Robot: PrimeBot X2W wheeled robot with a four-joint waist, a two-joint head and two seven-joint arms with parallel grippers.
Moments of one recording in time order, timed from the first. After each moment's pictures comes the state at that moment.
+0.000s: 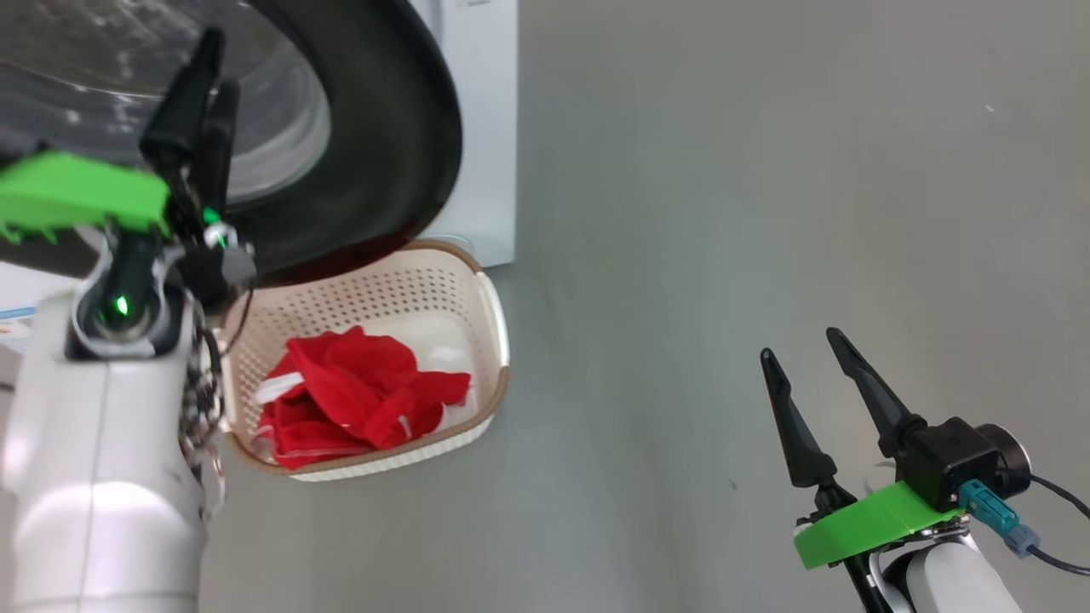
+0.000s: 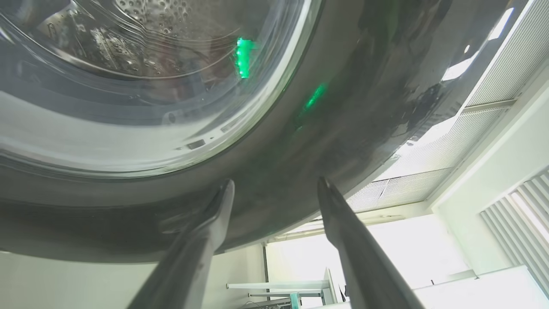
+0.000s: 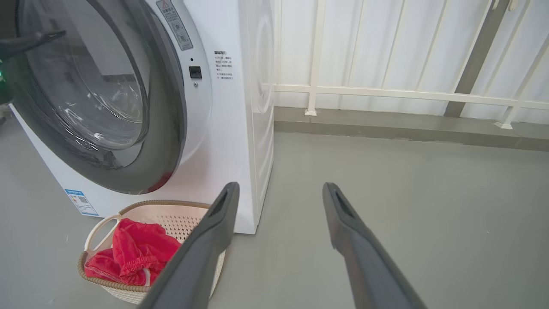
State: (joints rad) left arm -0.94 0.07 0.07 0.74 -1.51 -0.11 0.24; right arm -0.13 -0.04 0.07 0.18 0.17 0.13 -0.25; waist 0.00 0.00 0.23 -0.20
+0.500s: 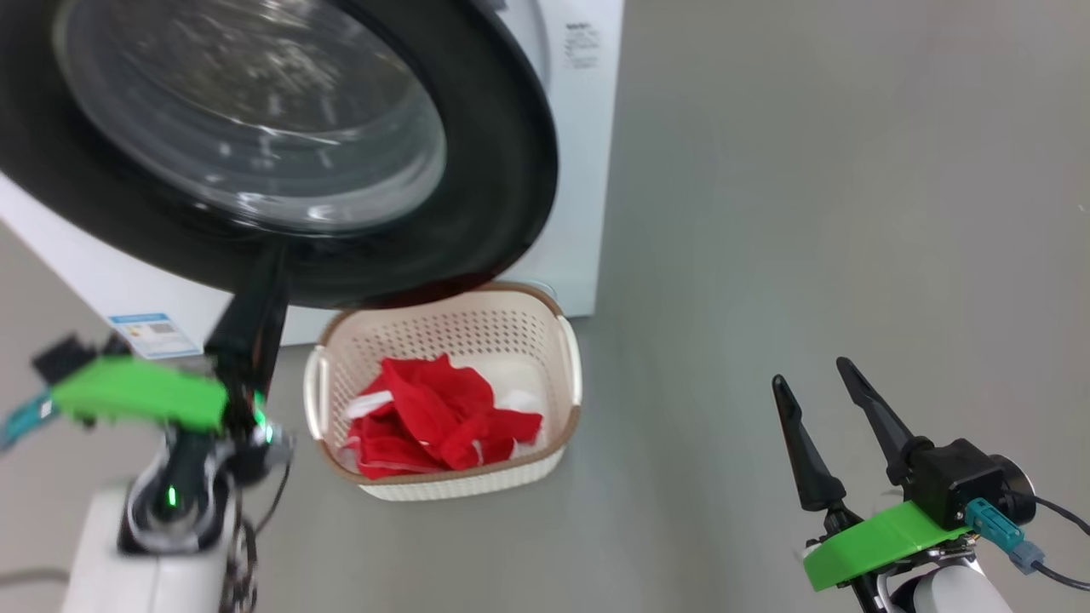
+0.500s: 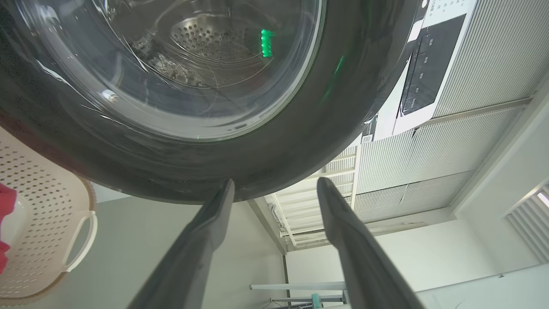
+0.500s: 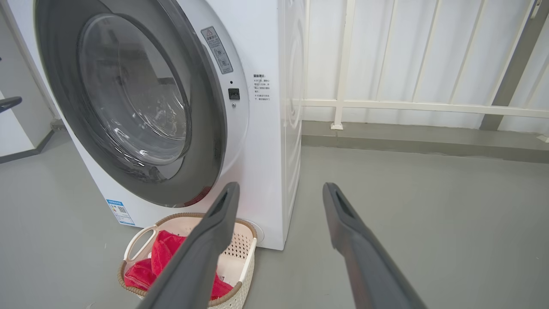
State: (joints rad) left arm -0.53 0.06 0.06 0.45 -1.52 -0.11 0.26; right arm -0.09 -0.04 0.05 0.21 0.18 0.13 -0.25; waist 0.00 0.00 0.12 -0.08
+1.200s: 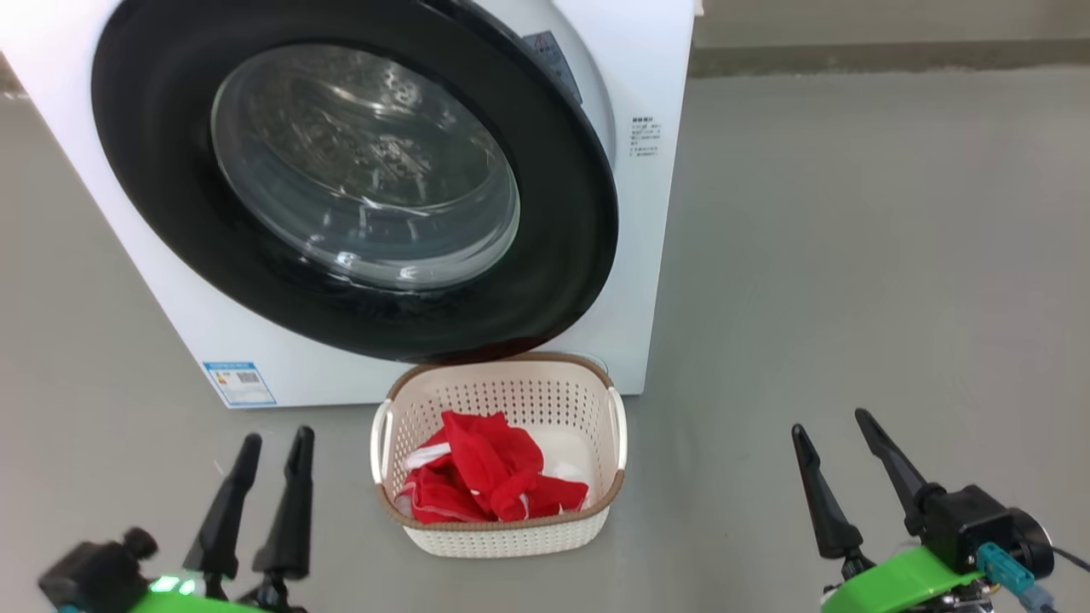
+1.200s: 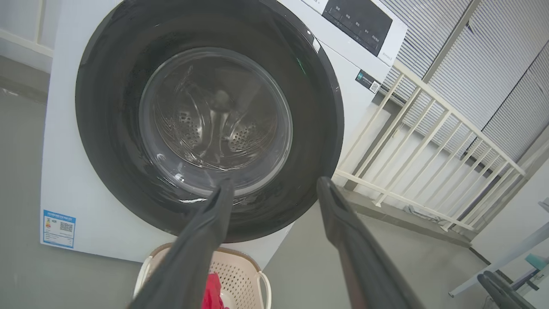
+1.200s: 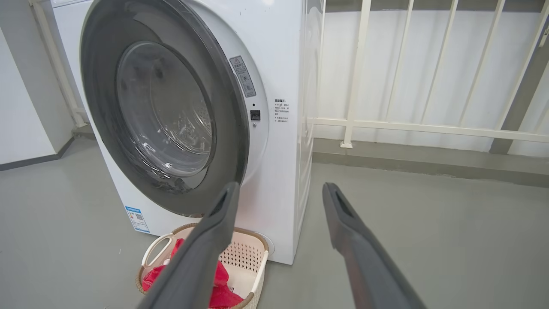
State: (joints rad) left arm -0.05 0.21 -0.12 0.08 -0.80 -0.11 -0.21; right arm 0.00 -0.04 0.02 0.21 0.17 0.13 -0.25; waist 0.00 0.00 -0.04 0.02
